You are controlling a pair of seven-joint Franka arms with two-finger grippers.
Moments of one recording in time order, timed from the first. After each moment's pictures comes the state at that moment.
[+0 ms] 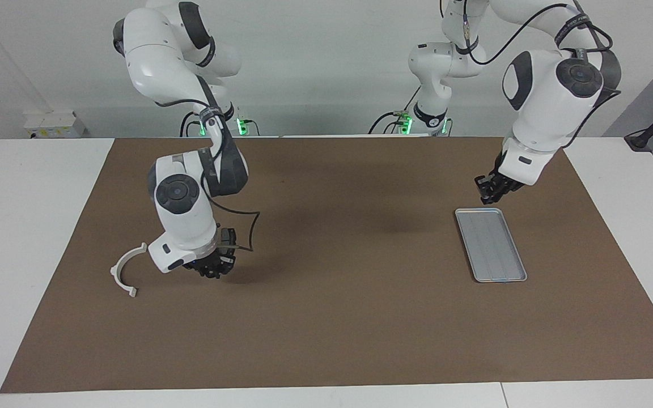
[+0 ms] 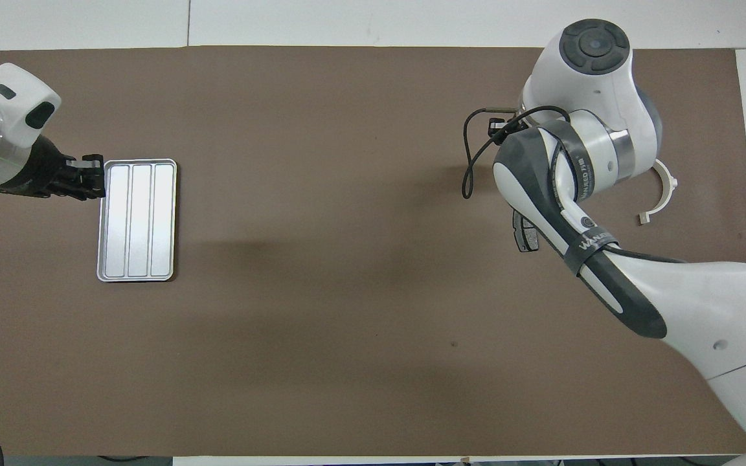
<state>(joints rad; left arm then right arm) -0.16 0.11 -0.03 -1.69 0.02 1.76 -0.35 -0.09 0.56 0.30 -1.50 -0.28 2.00 0.42</state>
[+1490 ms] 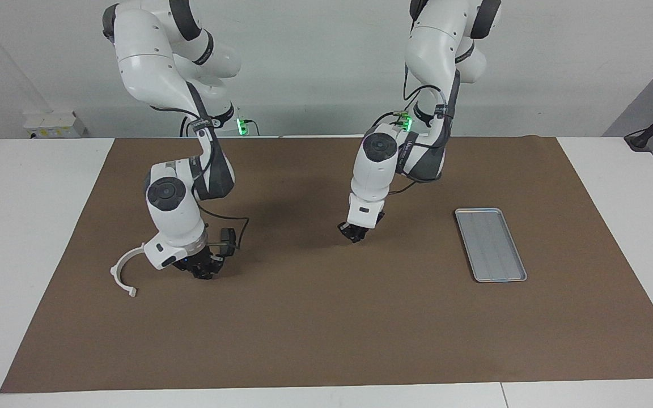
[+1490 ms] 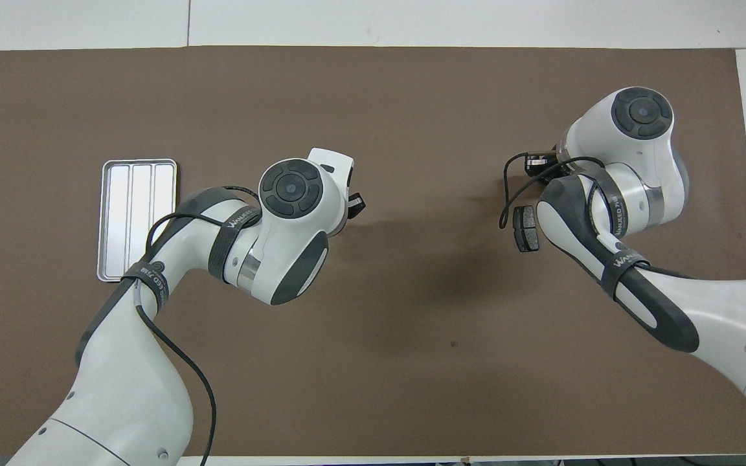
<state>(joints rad) -0.58 0.41 -0.02 -1.79 -0.02 2.28 -1.01 -0.17 0.50 0.30 -1.78 -0.28 2.29 0.36</state>
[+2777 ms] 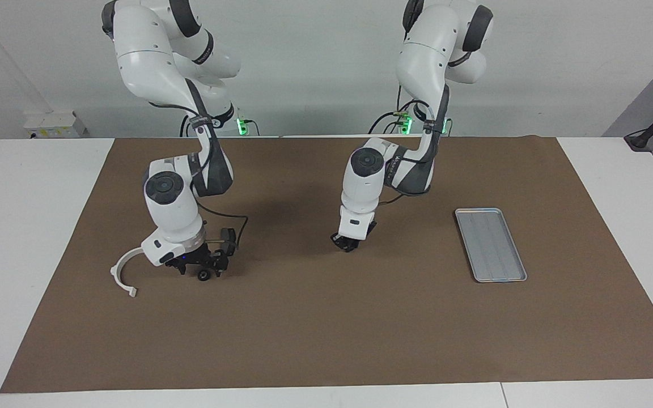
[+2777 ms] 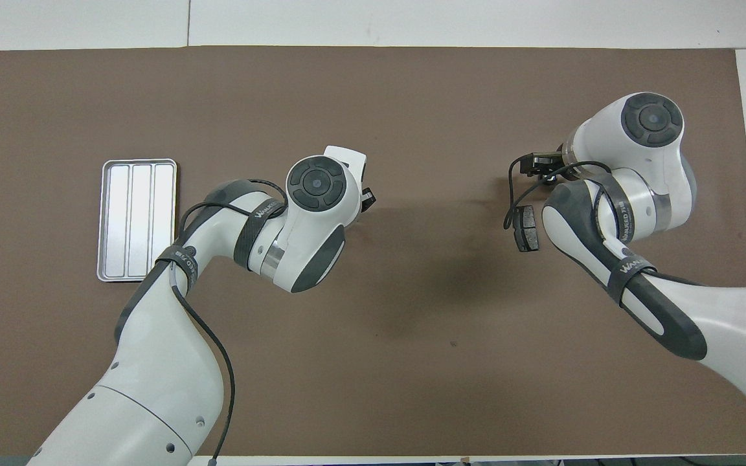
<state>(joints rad) -0.60 0.51 -0.02 -1.72 0.01 2.27 -1.06 -0.18 0.46 0.30 -1.80 -0.28 2.29 0.36</state>
